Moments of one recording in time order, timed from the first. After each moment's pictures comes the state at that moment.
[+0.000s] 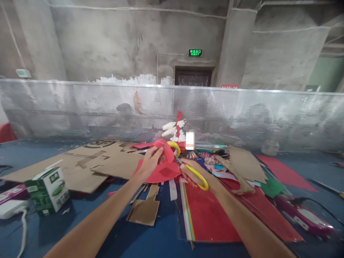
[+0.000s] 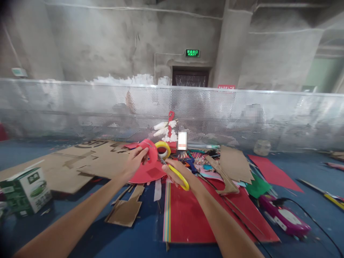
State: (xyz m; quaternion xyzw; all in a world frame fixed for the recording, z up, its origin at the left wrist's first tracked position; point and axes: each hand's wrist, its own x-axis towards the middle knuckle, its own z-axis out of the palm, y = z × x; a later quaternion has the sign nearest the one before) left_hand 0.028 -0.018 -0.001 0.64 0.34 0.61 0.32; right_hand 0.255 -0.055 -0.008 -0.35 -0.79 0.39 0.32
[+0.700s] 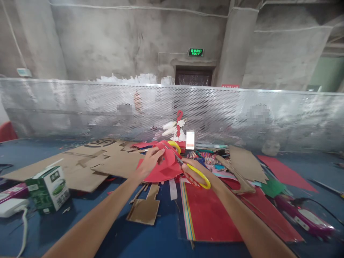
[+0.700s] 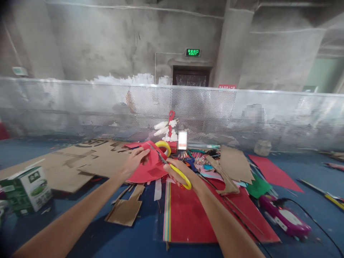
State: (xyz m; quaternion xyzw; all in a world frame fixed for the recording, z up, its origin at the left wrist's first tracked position) left_hand 0.022 -0.017 0.002 0.67 0.34 0.56 0.36; right_hand 0.254 -0.067 -0.005 -0.36 -0.79 0.38 0.33
